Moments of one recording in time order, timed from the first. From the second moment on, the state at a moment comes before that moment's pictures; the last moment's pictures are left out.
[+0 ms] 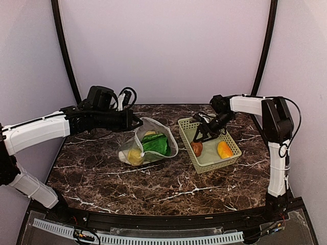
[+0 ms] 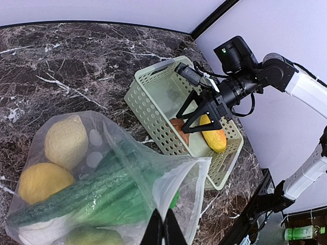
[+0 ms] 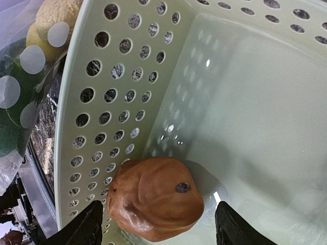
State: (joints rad) left arm -0.68 1.39 1.13 -0.29 0.22 -0.58; right arm 0.35 2.14 1.67 -0.95 -0.68 -0.20
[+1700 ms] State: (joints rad) left arm -0.68 1.47 1.24 -0.23 0.32 -0.61; right arm 0.63 1.71 1.67 -0.60 -0.90 -0.19
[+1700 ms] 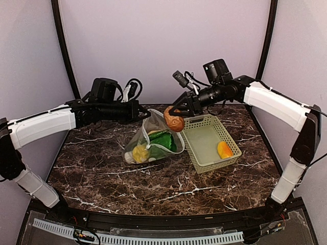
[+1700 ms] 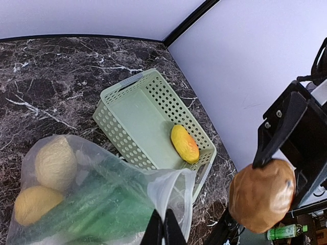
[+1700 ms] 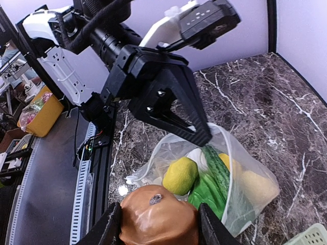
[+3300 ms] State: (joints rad) left arm -0.68 1.47 1.23 -0.25 0.32 -0.63; right arm 0.77 1.83 1.73 -0.66 -0.56 -0.30
